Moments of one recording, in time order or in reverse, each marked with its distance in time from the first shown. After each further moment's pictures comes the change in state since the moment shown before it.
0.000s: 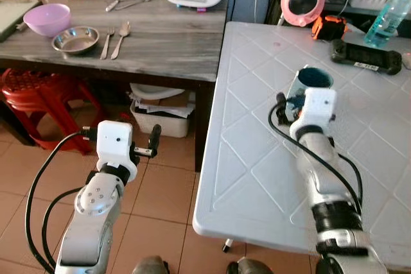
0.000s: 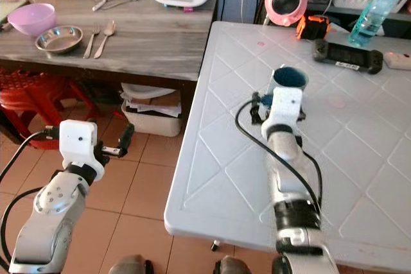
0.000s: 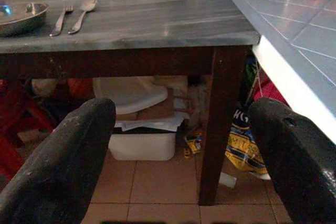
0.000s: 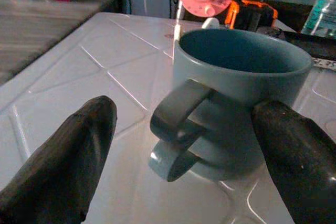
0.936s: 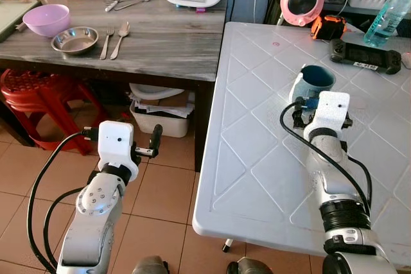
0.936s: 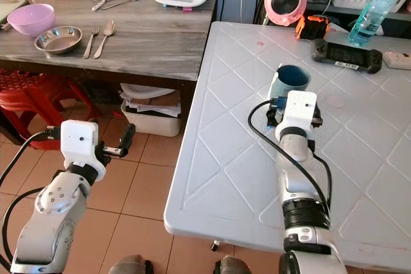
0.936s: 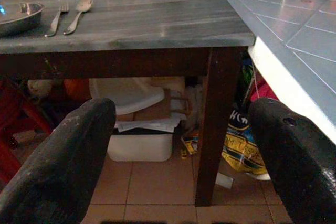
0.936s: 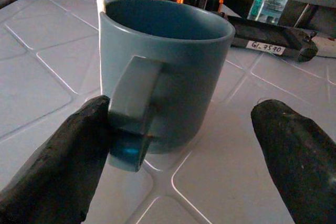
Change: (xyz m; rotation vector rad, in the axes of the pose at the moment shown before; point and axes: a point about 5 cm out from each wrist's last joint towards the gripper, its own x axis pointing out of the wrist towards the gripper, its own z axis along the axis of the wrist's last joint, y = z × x) left arm 0.001 -0.002 0.000 -0.007 -0.002 -0.005; right arm -0.001 -0.028 -0.009 -0.057 0.038 -0.152
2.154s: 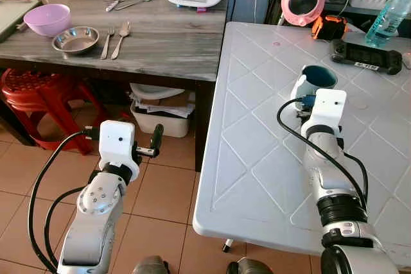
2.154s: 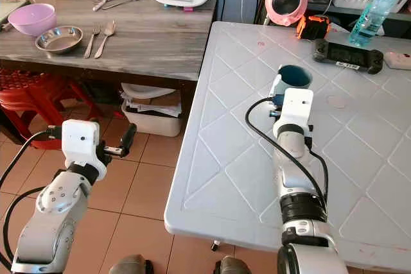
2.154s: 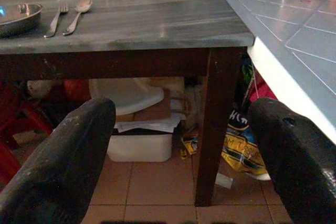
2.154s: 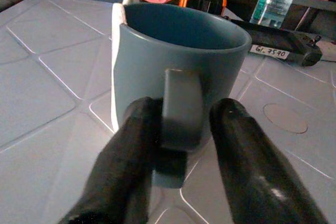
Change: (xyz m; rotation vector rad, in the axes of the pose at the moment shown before) left arm 0.001 -0.001 0.001 0.002 -0.002 -0.005; right arm 0.006 0.005 0.001 -0.004 -0.008 -0.004
